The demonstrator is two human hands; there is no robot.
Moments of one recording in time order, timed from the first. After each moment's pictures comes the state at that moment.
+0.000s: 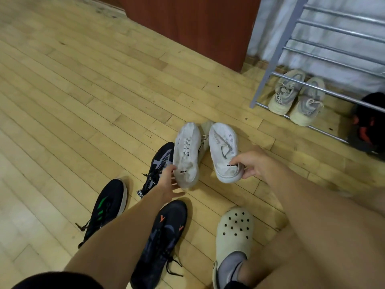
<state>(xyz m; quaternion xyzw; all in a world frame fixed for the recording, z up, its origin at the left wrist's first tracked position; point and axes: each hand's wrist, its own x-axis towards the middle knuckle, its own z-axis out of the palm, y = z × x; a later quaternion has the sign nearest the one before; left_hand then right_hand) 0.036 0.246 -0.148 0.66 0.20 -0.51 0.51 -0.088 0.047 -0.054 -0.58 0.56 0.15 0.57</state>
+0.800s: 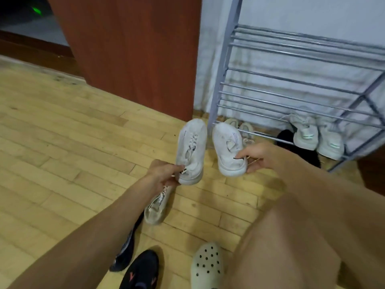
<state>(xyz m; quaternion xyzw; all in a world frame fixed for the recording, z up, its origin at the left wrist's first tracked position) 0.032 0.134 0.010 0.72 -0.08 -0.46 0.51 -0.152 -0.039 0.075 -0.61 0.59 0.00 0.53</state>
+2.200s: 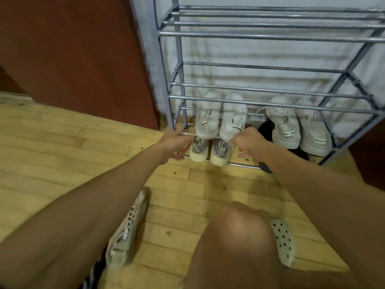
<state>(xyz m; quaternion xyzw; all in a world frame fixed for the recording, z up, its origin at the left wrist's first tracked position) 0.001 -0.097 0.024 0.75 -0.29 -0.46 0.37 -0.184 -0.192 0.029 -0.62 0.61 -0.10 0.48</state>
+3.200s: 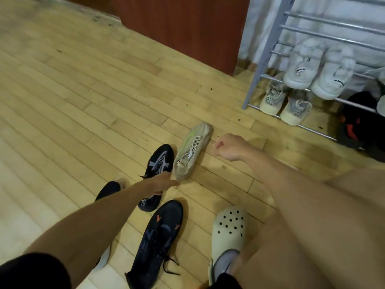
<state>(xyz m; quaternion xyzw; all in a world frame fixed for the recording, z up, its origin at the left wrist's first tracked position) 0.050 0.250 -0.125 0.80 -0.12 -0.56 0.15 -0.068 0.055 -0.022 -0.83 0.38 0.20 0.36</state>
